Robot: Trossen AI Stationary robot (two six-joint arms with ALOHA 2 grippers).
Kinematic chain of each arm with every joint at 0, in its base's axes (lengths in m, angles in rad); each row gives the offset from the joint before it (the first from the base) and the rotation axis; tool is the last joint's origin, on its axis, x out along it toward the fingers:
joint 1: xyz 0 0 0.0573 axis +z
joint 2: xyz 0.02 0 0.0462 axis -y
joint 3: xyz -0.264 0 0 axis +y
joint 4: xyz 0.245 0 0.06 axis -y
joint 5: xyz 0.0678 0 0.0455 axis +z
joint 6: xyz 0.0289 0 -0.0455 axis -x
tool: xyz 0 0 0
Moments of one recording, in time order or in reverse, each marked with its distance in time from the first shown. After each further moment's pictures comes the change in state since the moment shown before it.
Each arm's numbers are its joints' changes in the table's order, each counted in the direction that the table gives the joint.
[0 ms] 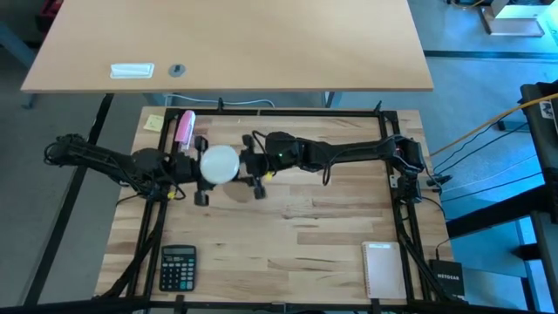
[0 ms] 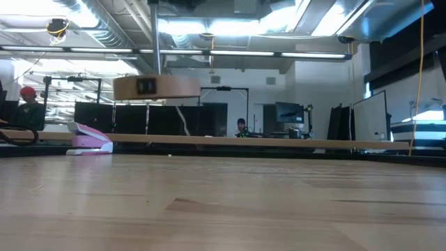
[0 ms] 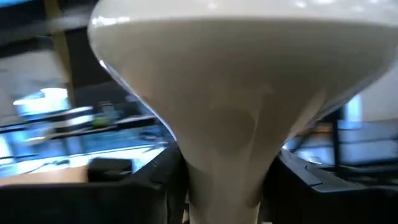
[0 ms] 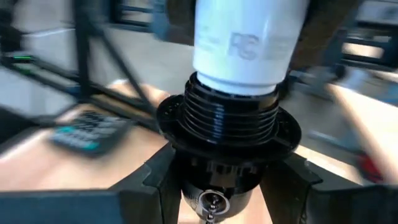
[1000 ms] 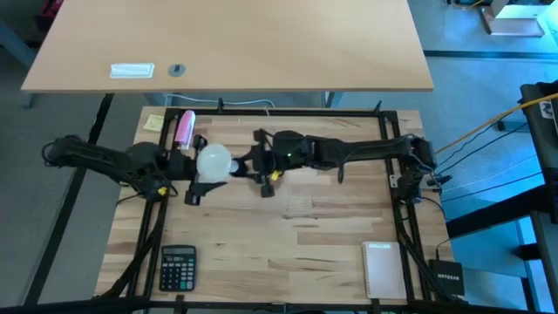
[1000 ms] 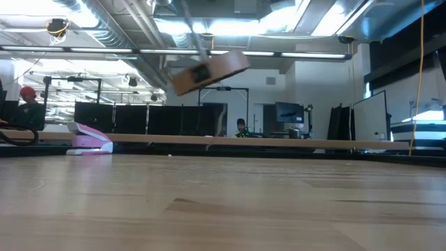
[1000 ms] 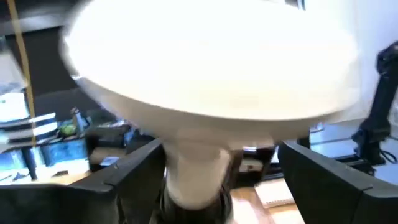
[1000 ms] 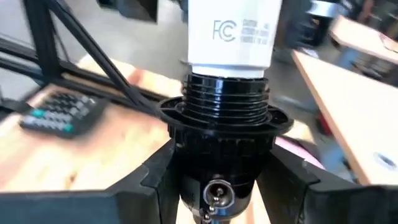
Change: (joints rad) left arm -0.001 0.082 0.004 -0.078 -0.180 0.008; right arm 0.001 0.100 -0.017 -0.219 -0.175 -0.013
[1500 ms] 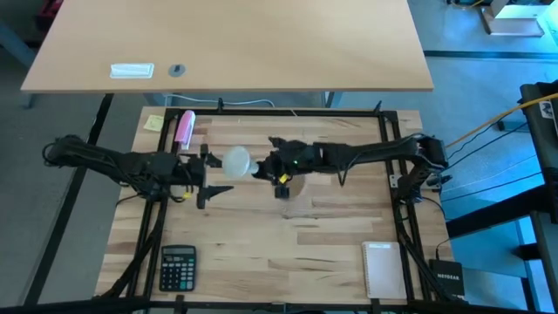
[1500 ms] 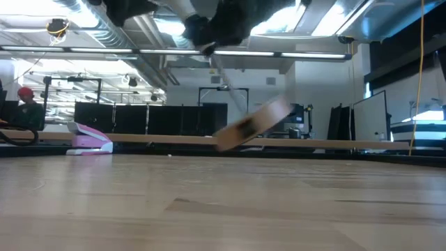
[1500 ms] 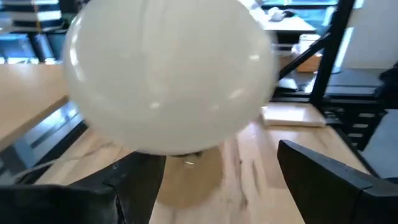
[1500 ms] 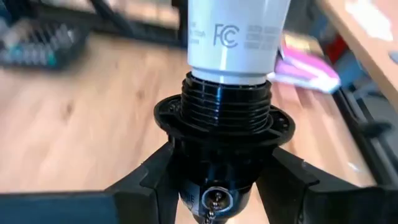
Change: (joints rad) left arm -0.001 -0.014 0.014 -0.337 0.145 0.253; right arm -0.010 0.100 0.290 -0.055 -0.091 -0.117
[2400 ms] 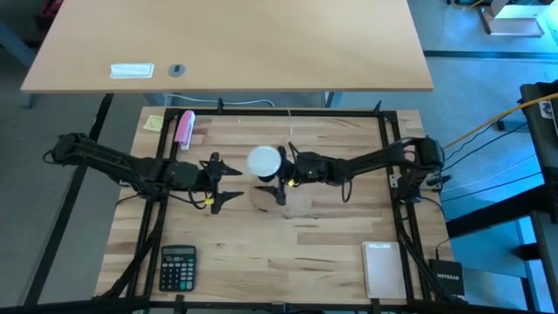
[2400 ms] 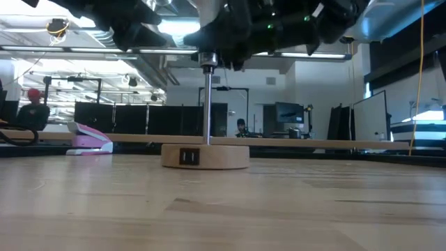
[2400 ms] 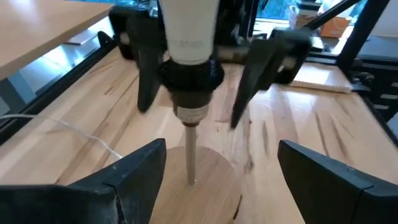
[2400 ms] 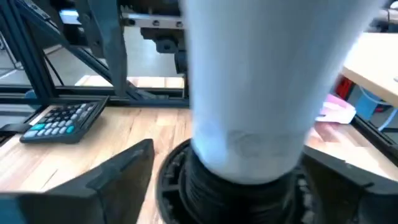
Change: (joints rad) left arm 0.001 -0.193 0.009 -0.001 0.047 0.134; right arm 0.000 -0.050 0.381 0.793 0.047 -0.168
